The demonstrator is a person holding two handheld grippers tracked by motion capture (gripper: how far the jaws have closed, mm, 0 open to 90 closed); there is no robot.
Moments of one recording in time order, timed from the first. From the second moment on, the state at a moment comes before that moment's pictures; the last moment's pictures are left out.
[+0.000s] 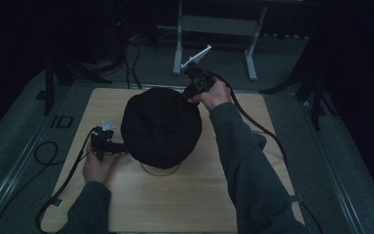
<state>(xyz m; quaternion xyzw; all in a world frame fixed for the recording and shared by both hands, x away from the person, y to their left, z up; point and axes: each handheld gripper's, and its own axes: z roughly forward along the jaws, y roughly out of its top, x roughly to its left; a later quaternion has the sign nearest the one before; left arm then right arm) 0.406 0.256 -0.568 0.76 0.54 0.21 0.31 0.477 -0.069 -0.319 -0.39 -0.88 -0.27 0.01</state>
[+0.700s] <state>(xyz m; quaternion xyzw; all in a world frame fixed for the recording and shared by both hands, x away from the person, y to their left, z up) 0.406 0.256 -0.568 0.76 0.54 0.21 0.31 0.476 -0.061 -0.330 -0.37 -0.89 -0.26 0.02</state>
